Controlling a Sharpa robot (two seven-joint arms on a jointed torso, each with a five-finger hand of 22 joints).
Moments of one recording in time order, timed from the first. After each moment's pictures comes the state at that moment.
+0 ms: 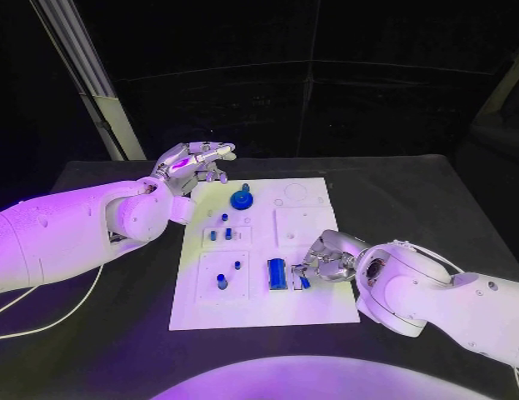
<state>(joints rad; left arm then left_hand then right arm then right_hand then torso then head) 1.24 -0.77 -0.20 1.34 0.18 -0.06 0.46 1.31 -0.05 0.30 -0.01 0.14 0.95 0.19 0.20 0.07 0.91 0.12 0.50 0.07 1.20 0.04 1.13 0.53 0.18 1.15 0.13 0.67 0.61 0.83 -0.90 0.10 1.86 -1.34 -0.29 -0.60 1.40 0.04 -0.06 0.29 0.52 1.11 0.07 0.20 0.28 1.39 -0.01 0.80 1.03 1.46 -0.07 1.38 1.27 0.07 1.40 0.04 1.44 1.30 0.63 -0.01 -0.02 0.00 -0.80</state>
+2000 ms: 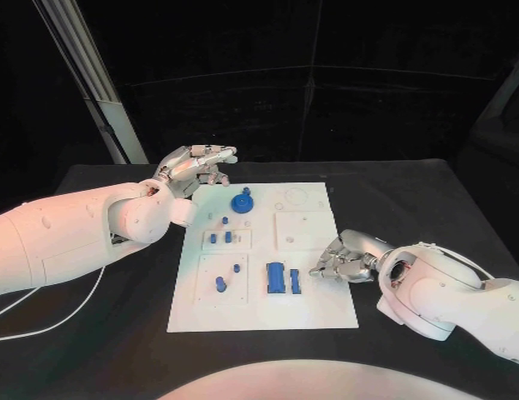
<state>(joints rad) 1.24 -0.77 -0.20 1.34 0.18 -0.06 0.45 1.31 -0.05 0.31 -0.01 0.14 0.95 0.19 0.21 0.07 0.91 0.12 0.50 0.07 1.20 0.04 1.13 0.53 0.18 1.15 0.13 0.67 0.61 0.83 -1.00 0.11 1.87 -1.33 -0.29 -0.50 1.31 0.01 -0.18 0.27 0.24 1.03 0.11 0.14 0.29 1.29 0.02 0.48 0.84 1.47 -0.06 1.26 1.10 0.08 1.31 0.06 1.35 1.15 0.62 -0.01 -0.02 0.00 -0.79</state>
